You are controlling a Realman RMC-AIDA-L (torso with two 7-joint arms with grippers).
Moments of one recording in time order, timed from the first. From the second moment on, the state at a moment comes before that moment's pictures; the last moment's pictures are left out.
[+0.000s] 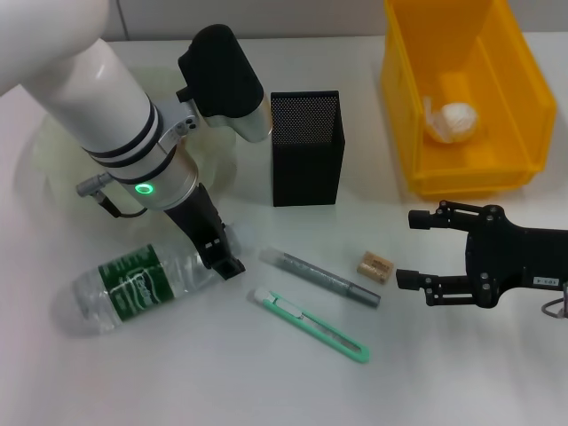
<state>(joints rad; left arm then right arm) -0.84 -2.08 1.57 0.93 2.53 1.38 -2.29 0.39 2.08 -0.75 -0.65 -1.96 -1.65 1.10</state>
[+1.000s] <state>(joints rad) -0.72 -2.07 1.46 1.15 2.39 1.48 -2.25 0.39 2.08 -0.75 -0.65 -1.96 -1.66 1.10</state>
